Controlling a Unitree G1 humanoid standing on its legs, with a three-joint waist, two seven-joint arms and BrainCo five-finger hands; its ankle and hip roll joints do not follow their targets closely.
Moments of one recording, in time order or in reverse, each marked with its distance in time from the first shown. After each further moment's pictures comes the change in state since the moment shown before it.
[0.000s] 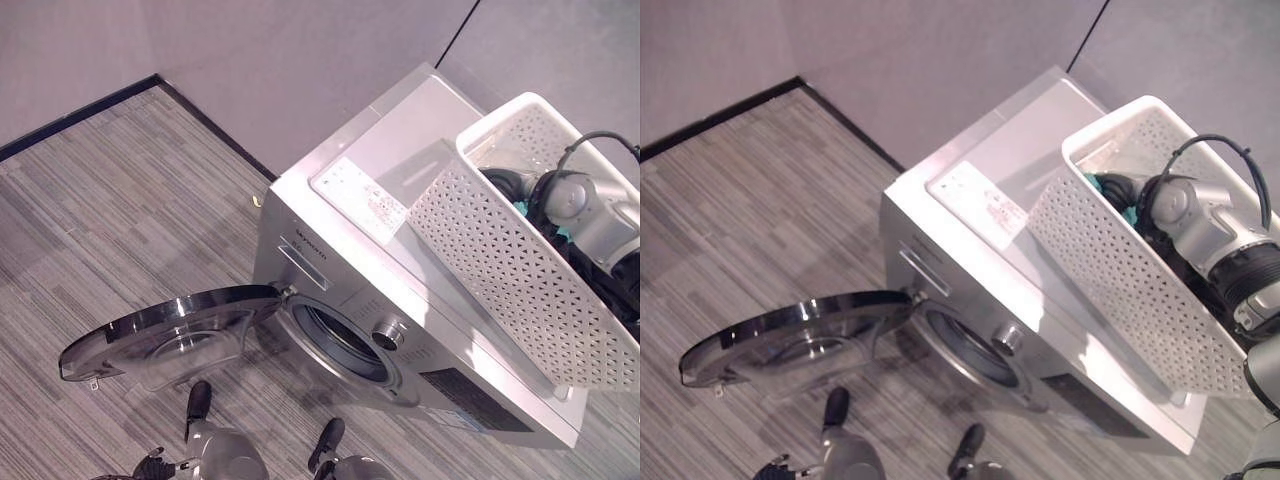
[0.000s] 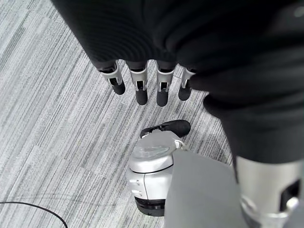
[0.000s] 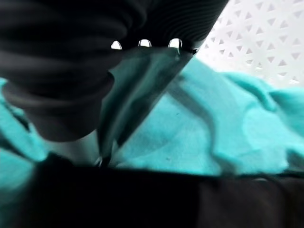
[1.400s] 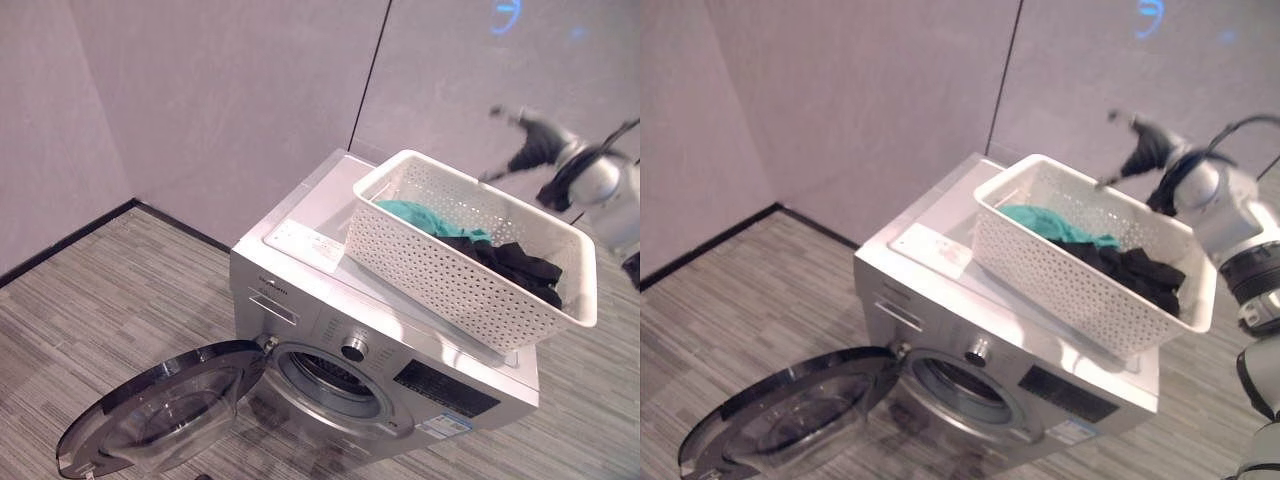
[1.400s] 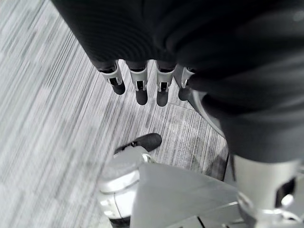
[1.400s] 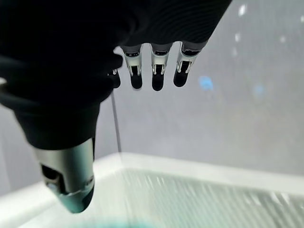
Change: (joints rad) left arm 0.079 -0.054 0.042 0.071 0.082 0.030 0.017; right arm 0.145 0.058 -0.212 0.085 -0.003 0.010 -0.189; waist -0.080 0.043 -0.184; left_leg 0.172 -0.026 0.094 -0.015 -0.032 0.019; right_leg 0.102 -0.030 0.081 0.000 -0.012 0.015
